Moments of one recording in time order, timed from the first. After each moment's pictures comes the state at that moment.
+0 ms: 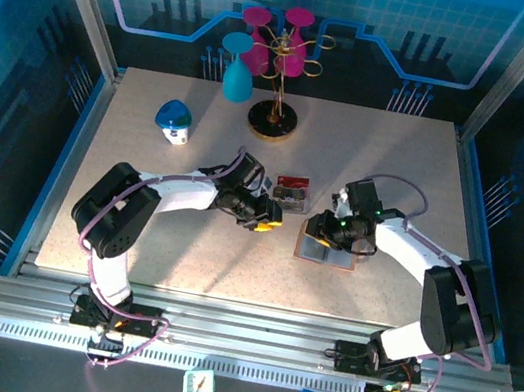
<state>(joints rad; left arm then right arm) -0.57 1.81 1.05 -0.22 0.60 -0.95 0.33 1.48 0.82 -0.51 -0.44 0.56</state>
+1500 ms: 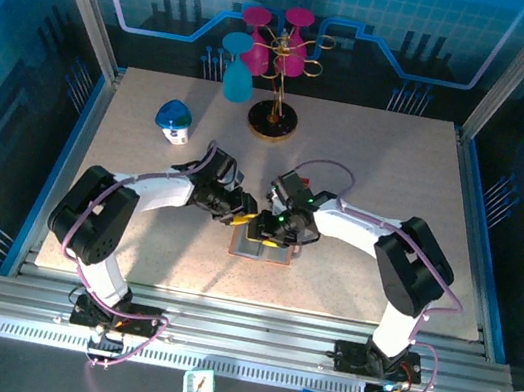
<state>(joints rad) -0.42 1.70 0.92 -0.26 0.57 -0.90 0.71 1.78 1.11 -0.49 -0.42 0.71</state>
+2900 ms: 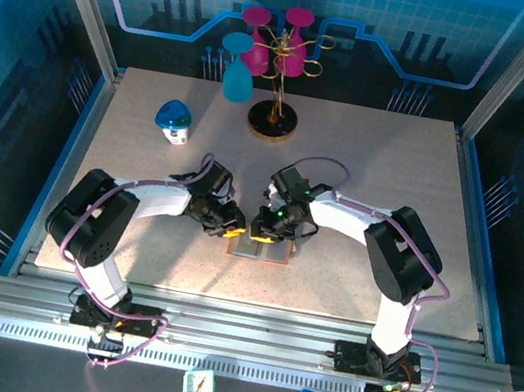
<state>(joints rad) -0.43 1.68 0.83 -0.28 0.51 -0.90 0.69 1.90 1.19 -0.52 -0.50 0.65</state>
